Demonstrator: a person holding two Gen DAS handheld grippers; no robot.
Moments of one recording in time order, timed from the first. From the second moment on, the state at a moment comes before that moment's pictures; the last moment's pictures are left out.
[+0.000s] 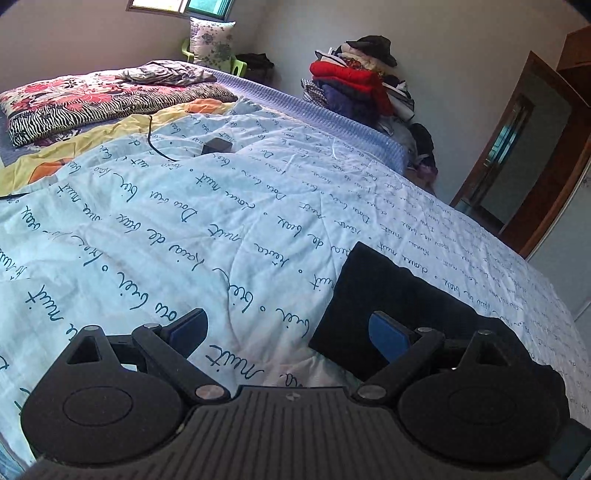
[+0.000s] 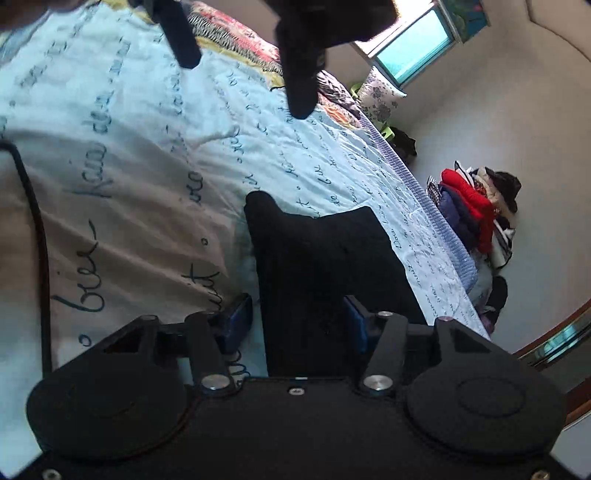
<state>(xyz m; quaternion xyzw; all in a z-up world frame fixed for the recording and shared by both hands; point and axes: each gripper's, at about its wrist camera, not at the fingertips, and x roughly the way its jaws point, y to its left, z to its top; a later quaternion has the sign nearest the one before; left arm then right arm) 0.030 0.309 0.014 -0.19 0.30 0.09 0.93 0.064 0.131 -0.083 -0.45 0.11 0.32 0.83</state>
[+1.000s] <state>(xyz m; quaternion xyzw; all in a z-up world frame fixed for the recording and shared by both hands) 0.061 0.319 0.016 -0.33 0.32 -0.02 0.89 0.116 0.087 -0.049 -0.14 0.22 0.32 0.91</state>
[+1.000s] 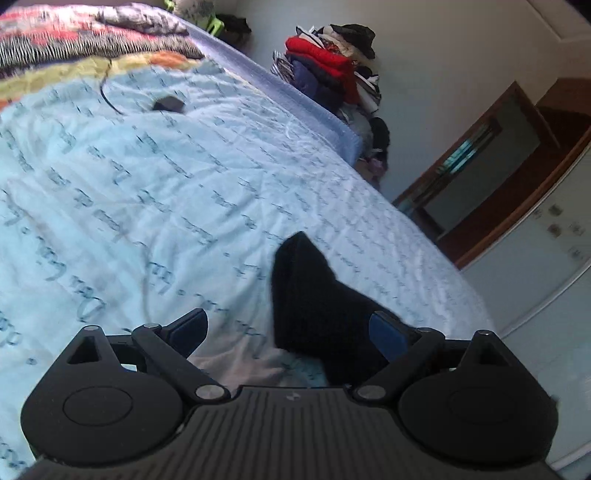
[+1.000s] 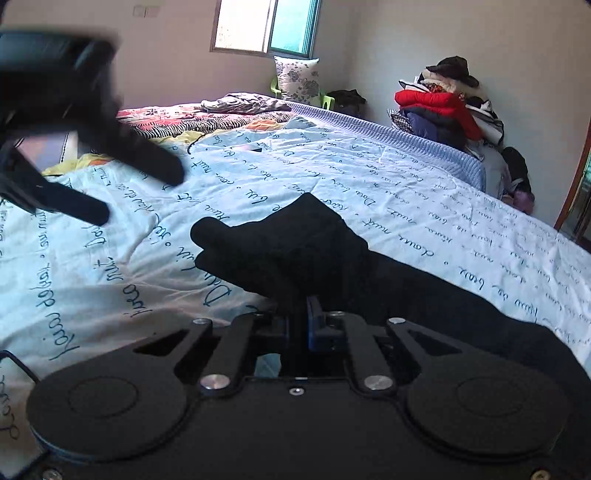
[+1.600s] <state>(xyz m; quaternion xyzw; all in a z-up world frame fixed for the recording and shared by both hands) 0.188 0.288 -0.041 -0.39 0.44 -0.09 0.80 0.125 0.053 -0.040 -0.07 0.20 0.33 0.92</state>
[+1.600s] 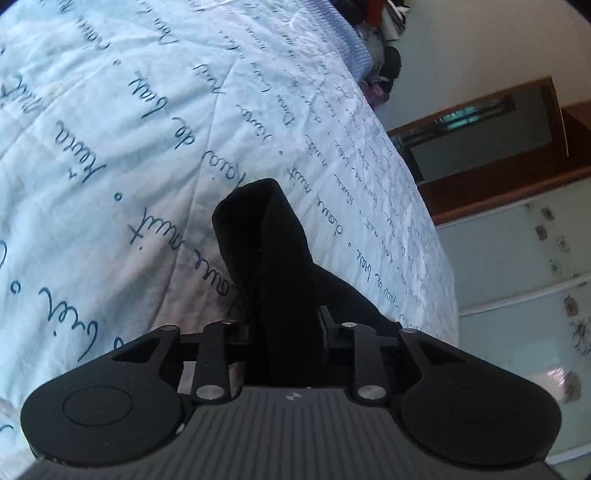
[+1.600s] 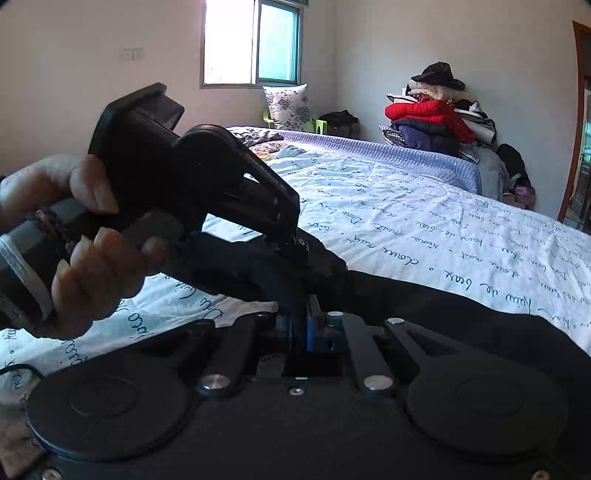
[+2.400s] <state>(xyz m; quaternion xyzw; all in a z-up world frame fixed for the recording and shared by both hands) 0.171 0.187 0.052 -0.13 0.40 -0.07 0.90 0.248 -0.074 -0.094 0.52 0.40 0.37 0.65</state>
